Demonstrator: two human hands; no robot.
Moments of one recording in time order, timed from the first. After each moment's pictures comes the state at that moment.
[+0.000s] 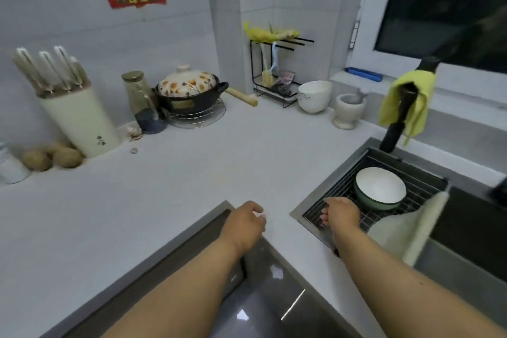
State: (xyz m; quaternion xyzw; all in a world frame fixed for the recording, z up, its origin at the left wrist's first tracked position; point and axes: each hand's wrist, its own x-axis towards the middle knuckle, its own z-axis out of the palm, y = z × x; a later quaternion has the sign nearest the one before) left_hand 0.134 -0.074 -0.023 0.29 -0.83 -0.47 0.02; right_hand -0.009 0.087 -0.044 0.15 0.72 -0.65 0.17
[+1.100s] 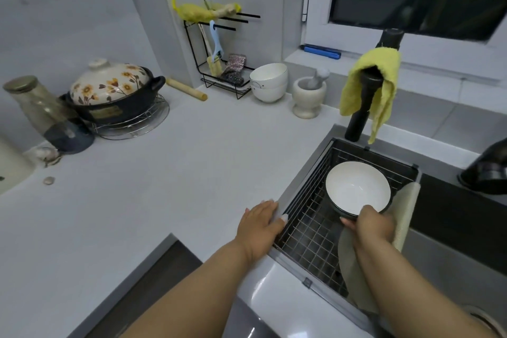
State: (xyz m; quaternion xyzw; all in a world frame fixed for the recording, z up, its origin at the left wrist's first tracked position) left_hand 0.003 -0.024 -0.059 0.12 -0.90 -0.39 -0.13; right_hand -0.095 0.170 -0.072 0.39 0.61 -0.69 0.00
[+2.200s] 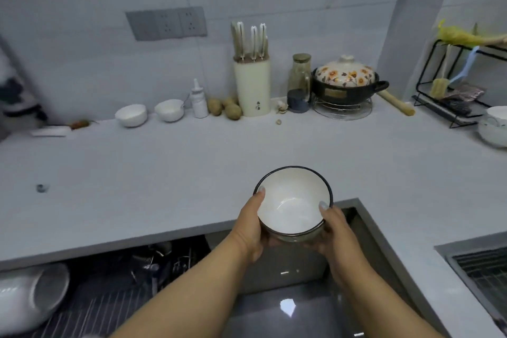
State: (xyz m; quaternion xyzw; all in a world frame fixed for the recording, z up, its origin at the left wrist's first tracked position) left_hand 0.337 -0.136 0.027 0.46 -0.34 -0.78 0.26; right_hand 0.215 -0.046 0.005 -0.19 0.57 -0.65 0.46
